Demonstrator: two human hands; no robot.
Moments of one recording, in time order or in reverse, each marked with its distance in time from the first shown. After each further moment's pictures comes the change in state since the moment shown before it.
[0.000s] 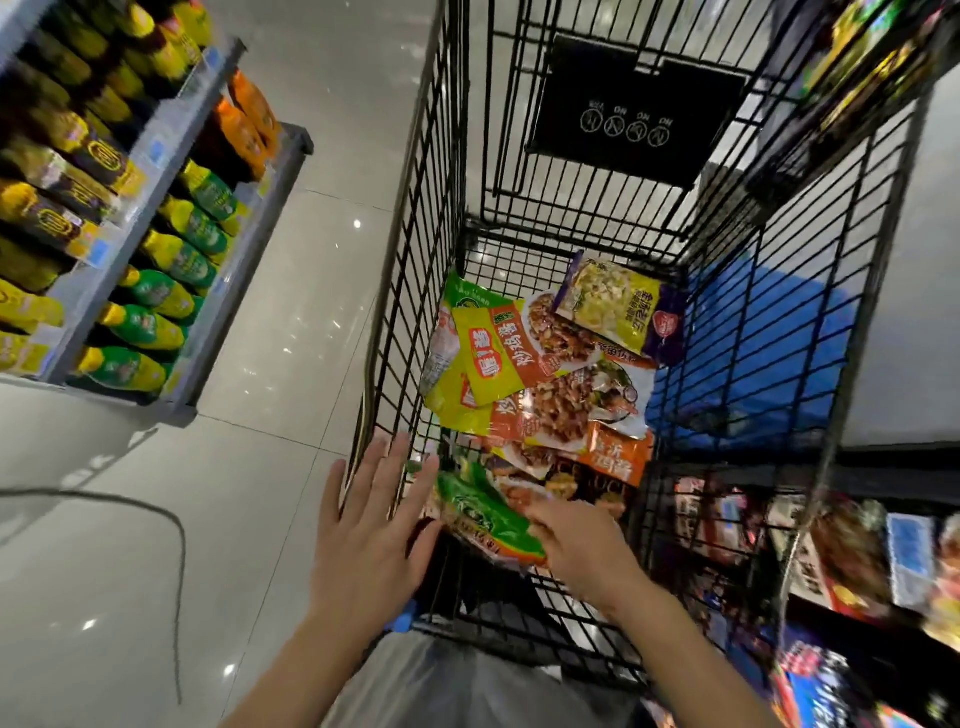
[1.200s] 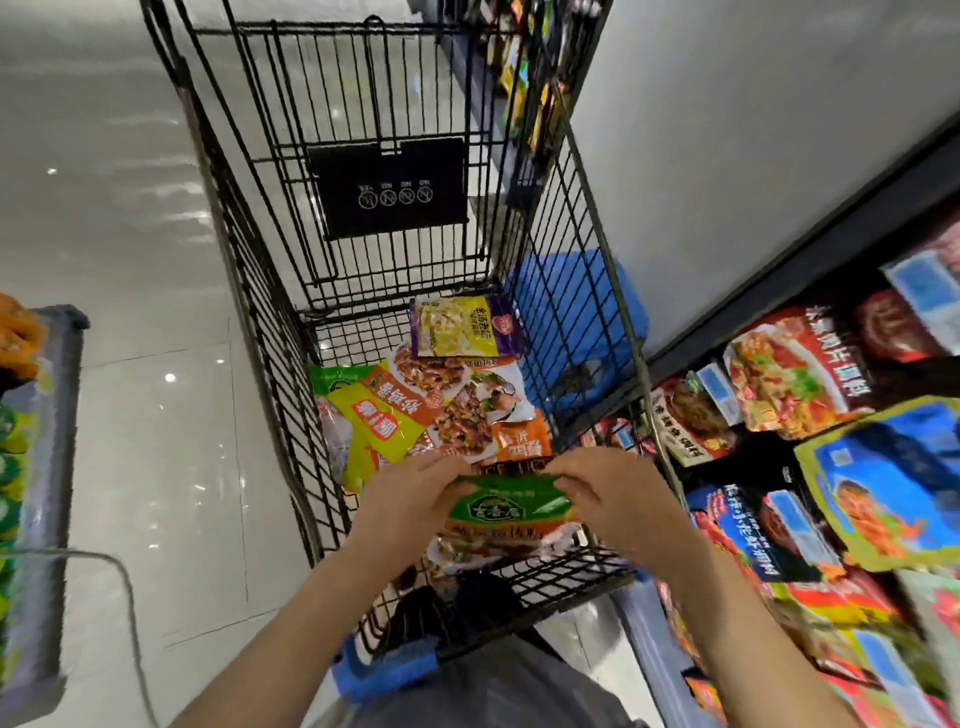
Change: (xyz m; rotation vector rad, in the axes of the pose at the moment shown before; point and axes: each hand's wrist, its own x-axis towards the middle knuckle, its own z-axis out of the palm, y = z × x) left_hand 0.103 0.021 -0.031 -0.626 -0.141 0.676; right_hand -0.099 -0.055 -0.046 0.043 0.597 0.346
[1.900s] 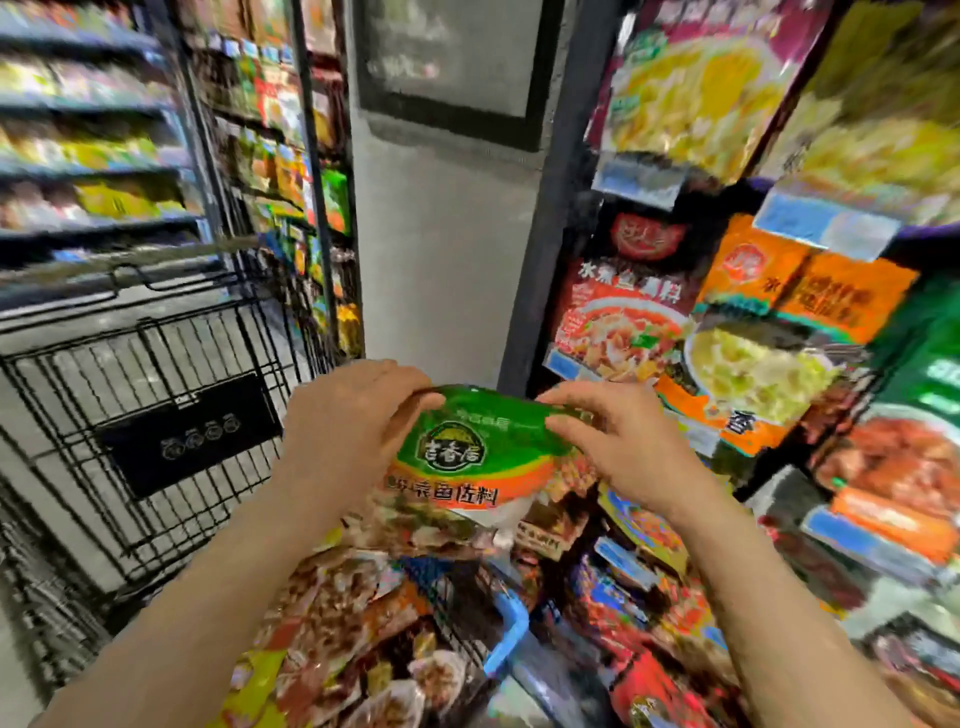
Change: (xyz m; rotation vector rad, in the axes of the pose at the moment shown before) left_hand 0.133 0.217 -0.122 0.171 0.389 0.687; right_hand -0.136 0.009 -0.188 0.074 0.772 0.100
